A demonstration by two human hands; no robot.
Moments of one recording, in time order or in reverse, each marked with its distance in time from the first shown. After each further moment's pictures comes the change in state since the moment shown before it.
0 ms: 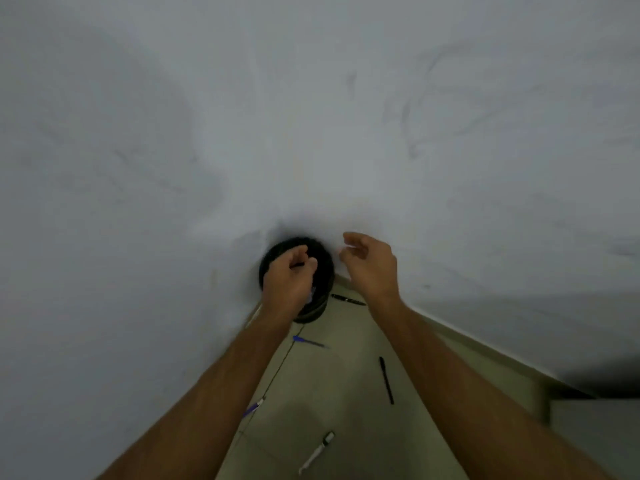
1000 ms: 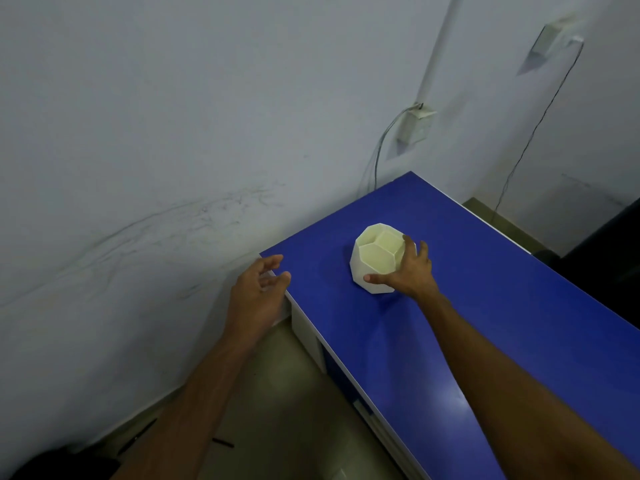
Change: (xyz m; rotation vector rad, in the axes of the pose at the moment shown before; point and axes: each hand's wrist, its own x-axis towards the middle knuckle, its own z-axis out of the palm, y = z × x) left_hand -0.389 0.348 0.289 0.205 -1.047 0.484; right_hand -0.365 0.011 -0.632 -0.329 0.830 0.760
